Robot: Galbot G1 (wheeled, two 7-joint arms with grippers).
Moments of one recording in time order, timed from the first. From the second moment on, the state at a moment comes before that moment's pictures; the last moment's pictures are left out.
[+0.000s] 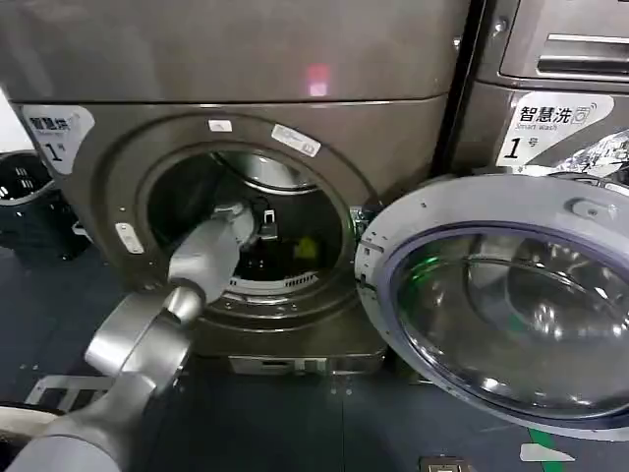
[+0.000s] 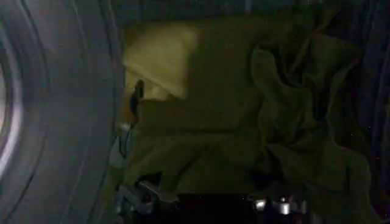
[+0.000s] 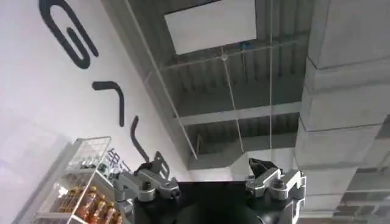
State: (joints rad) left arm -0.11 -1.46 0.11 -0.24 0.84 0.07 0.95; right arm -1.87 1.05 2.63 1.97 0.82 -0.10 0.00
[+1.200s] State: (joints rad) left arm 0.43 -1.41 -0.30 -1.08 -0.25 -0.02 0.13; right arm -1.85 1.07 2.59 1.99 0.80 -0.10 -0.01
